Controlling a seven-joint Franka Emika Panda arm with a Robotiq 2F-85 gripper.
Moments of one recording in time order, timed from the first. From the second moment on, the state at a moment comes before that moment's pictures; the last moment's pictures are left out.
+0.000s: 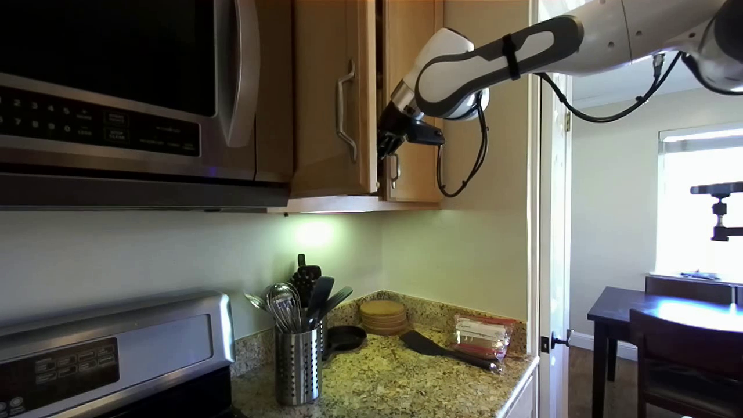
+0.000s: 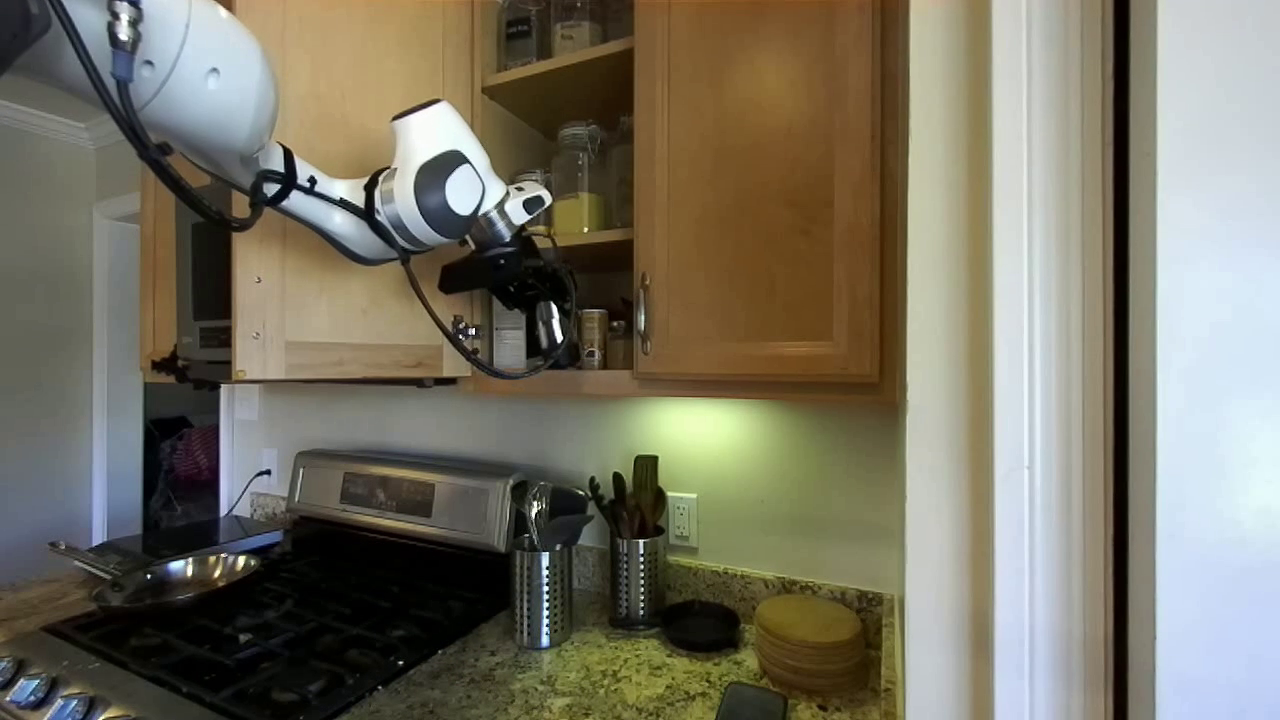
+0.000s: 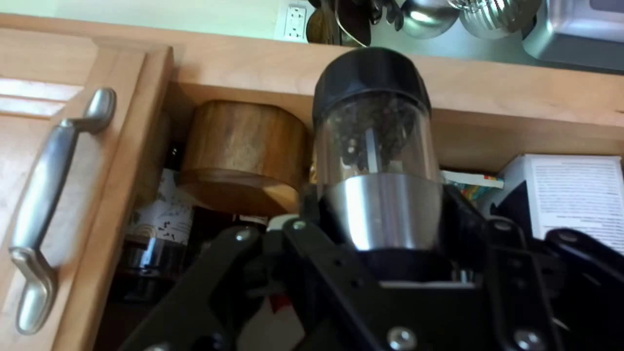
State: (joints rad) arm 0.01 0.00 0.04 -1.72 -0.12 2.61 0.03
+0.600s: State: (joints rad) arm 0.03 0.03 0.07 -1.67 0.04 2.61 -0.12
